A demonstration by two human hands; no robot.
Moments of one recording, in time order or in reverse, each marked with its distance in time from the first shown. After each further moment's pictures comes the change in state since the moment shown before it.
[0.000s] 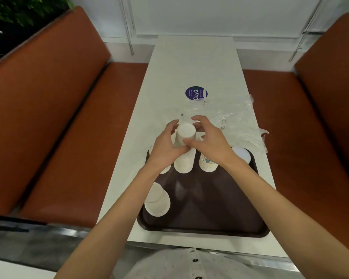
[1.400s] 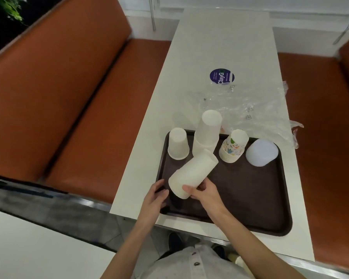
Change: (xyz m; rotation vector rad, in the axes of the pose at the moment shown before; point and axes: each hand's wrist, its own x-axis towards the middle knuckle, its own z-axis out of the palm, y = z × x) left_hand -0.167 -0.123 -0.002 -0.415 0.109 -0.579; right_hand -0.119 0.071 0.132 0.678 -0.154 0.552
